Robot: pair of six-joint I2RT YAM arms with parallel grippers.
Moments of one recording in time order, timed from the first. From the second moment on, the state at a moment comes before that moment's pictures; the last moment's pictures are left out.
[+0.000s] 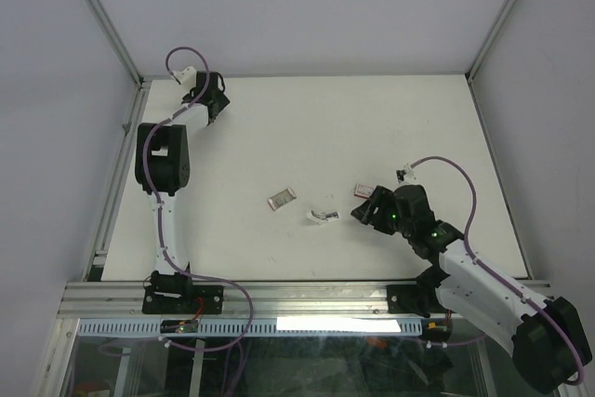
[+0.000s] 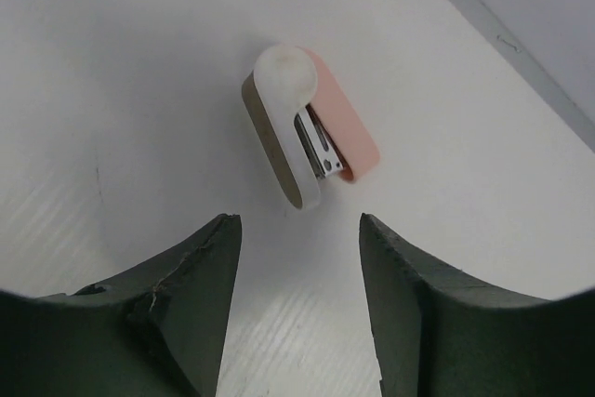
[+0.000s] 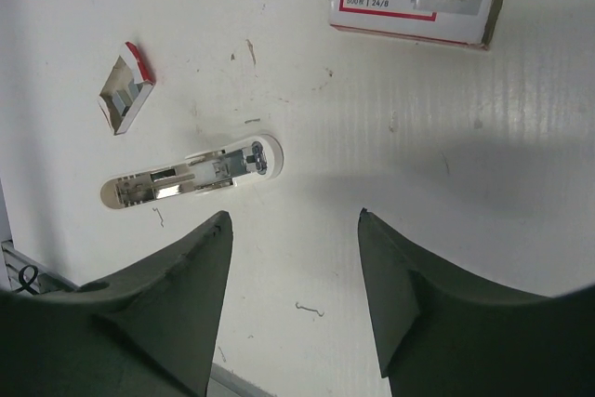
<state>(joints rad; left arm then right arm) -0.10 2.26 1.67 -0.08 -0.35 -0.71 0.53 0.76 0.30 -0.21 -0.05 0.83</state>
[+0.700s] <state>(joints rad) -0.08 2.39 1.82 -0.08 -0.37 -0.68 0.53 0.82 0.31 -0.16 -0.06 0.83</state>
